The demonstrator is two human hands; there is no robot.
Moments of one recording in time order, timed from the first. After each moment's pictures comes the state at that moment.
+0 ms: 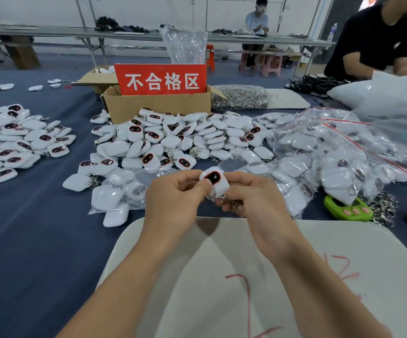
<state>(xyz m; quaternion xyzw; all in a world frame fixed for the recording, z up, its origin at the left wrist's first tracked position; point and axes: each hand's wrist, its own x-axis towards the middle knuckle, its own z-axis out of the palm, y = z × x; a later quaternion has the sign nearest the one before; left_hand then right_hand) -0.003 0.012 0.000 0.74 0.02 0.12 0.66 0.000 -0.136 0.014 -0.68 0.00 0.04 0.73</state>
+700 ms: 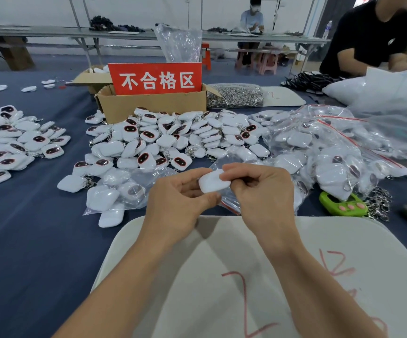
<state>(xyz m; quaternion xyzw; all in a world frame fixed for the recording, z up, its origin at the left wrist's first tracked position) -0.003 0.013 -0.005 0.74 -0.06 0.10 0.66 -0.002 -0.139 0.016 -0.77 -0.04 -0.19 0.61</state>
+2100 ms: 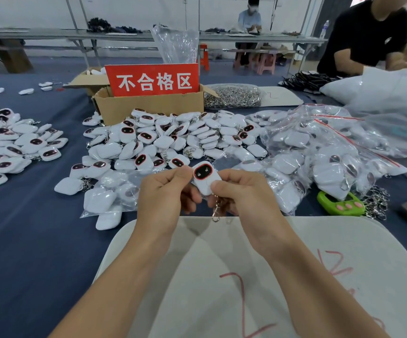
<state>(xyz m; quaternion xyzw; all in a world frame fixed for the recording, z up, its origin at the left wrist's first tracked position) -0.005 0.012 0.009 0.67 0.04 0.11 0.73 -0.006 -0.136 0.020 -0.69 -0.04 0.05 0.72</state>
